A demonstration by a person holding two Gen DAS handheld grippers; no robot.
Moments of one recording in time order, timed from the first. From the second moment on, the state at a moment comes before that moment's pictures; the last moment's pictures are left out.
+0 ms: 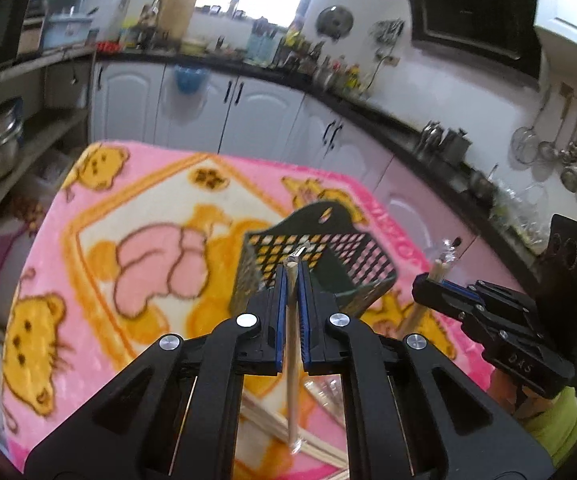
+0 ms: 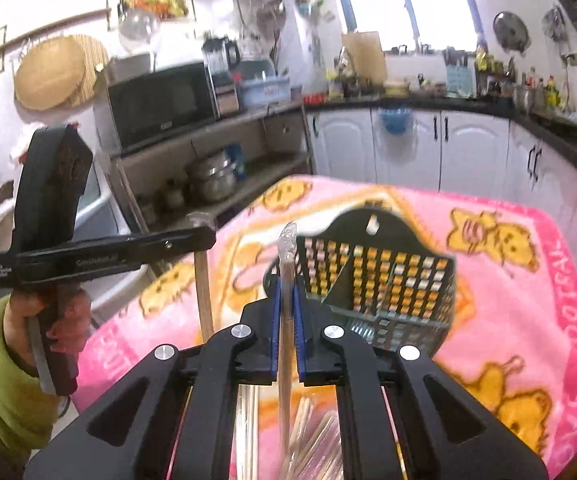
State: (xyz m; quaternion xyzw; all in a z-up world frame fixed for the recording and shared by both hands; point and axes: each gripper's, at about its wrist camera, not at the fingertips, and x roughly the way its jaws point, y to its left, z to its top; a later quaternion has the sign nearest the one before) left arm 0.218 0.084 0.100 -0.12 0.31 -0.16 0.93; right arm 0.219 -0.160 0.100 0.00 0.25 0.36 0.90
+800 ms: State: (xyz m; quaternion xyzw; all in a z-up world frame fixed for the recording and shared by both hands) left arm 0.218 0.038 0.204 -0.06 0.19 -0.16 0.97; right arm 0.221 -0.229 0.181 0.06 0.11 0.29 0.95
